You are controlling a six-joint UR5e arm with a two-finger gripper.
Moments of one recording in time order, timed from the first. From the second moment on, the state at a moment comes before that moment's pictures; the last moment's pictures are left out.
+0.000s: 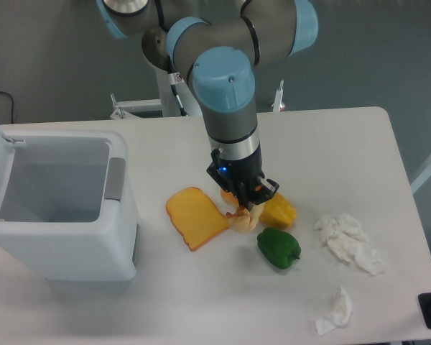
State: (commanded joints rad) arm 2.42 -1.84 -1.51 -1.12 1.66 0.97
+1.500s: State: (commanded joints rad) arm 2.40 -1.67 -1.44 -1.12 1.43 0.22
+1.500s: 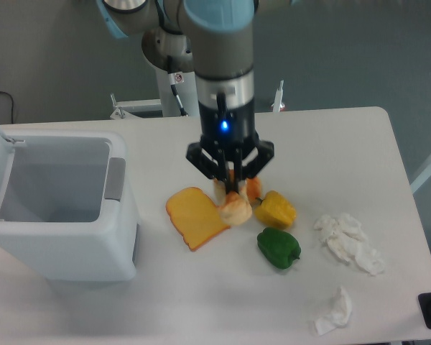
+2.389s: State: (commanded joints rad) arm 2.19 -1.62 -1.45 -1.11 1.29 0.07
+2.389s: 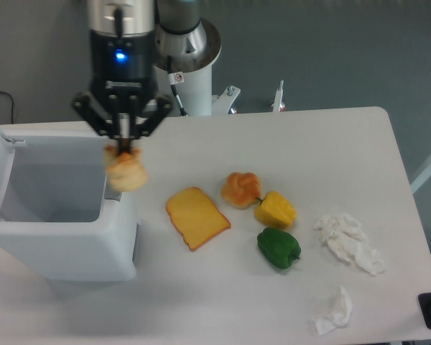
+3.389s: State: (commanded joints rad) arm 2.11 -1.64 -1.49 -1.11 1.27 0.10
